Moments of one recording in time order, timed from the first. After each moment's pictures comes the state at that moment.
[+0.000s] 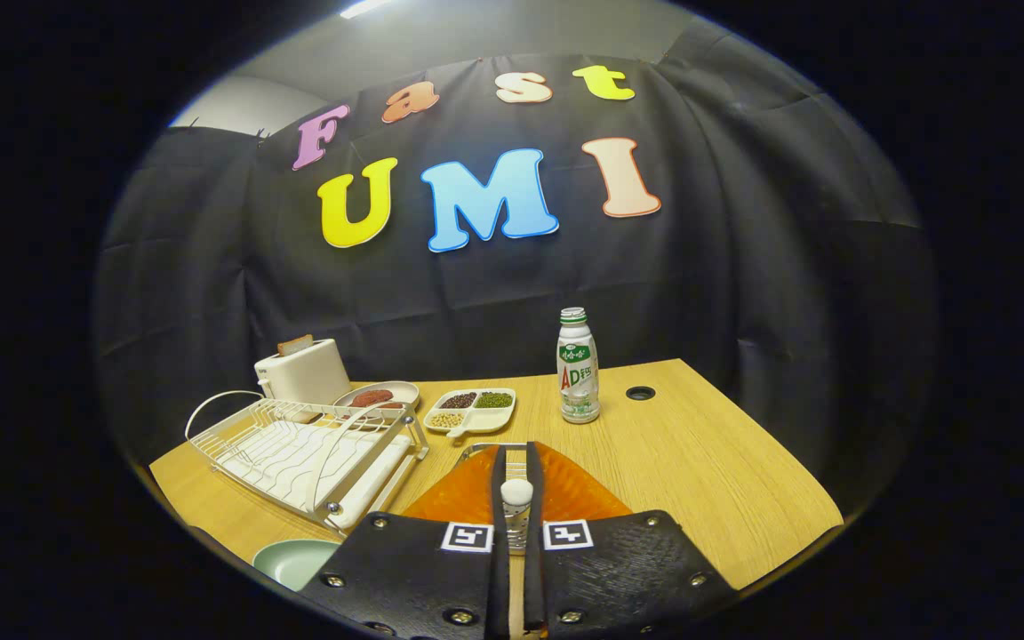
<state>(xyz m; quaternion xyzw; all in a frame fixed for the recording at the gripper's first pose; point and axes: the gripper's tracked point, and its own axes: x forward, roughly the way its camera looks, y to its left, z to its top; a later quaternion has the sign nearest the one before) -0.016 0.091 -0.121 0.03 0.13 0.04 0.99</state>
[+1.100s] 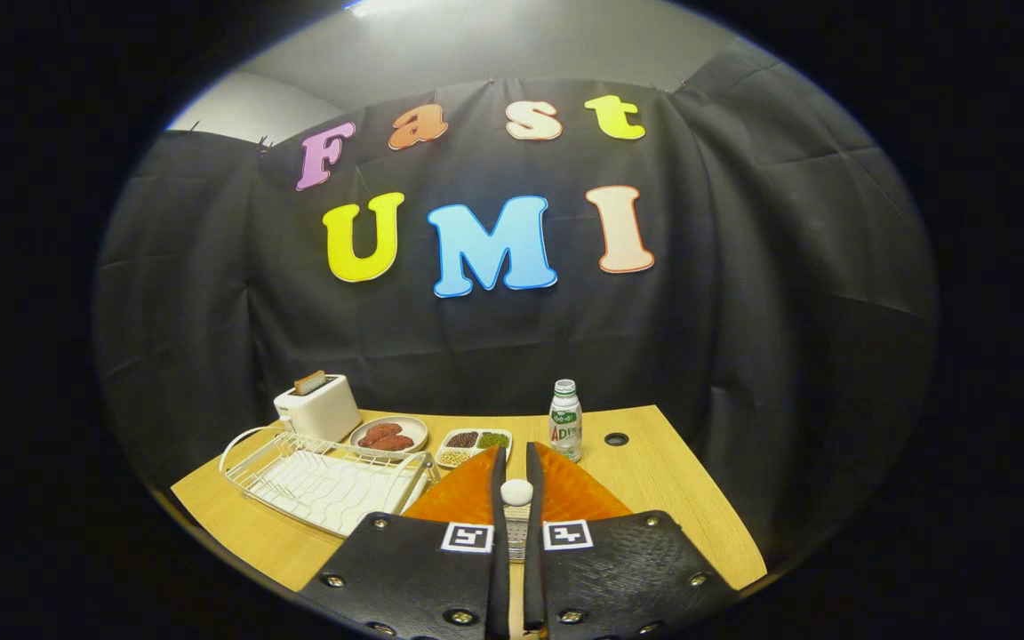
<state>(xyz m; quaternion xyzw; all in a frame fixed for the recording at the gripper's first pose) -0.063 0.101 0.018 0.00 0.12 0.02 0.99</state>
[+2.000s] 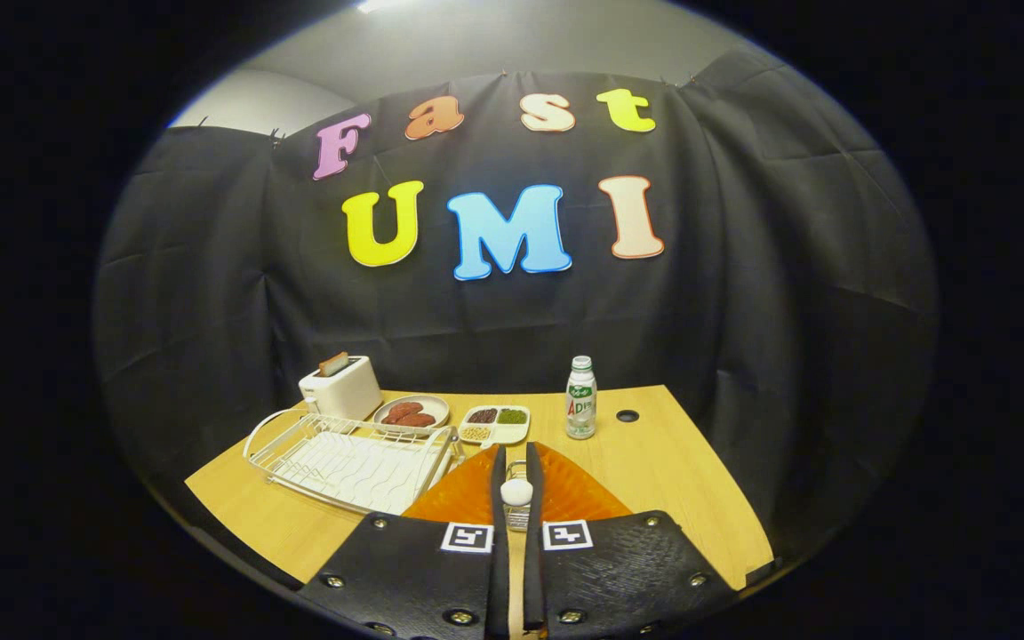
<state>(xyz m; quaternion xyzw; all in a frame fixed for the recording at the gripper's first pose) -0.115 0.135 -0.011 0.01 0.16 0.05 0.99</state>
